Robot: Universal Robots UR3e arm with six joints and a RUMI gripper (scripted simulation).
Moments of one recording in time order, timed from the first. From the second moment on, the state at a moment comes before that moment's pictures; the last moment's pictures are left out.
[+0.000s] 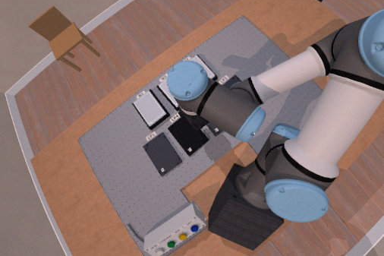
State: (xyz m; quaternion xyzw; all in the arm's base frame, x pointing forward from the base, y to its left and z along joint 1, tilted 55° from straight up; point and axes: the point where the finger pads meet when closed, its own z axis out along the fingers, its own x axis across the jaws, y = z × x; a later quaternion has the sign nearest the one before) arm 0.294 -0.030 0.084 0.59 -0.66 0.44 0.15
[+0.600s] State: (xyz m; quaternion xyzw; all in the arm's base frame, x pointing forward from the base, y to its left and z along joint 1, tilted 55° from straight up) arm 0.281 0.007 0.101 0.60 -0.66 0.43 0.16
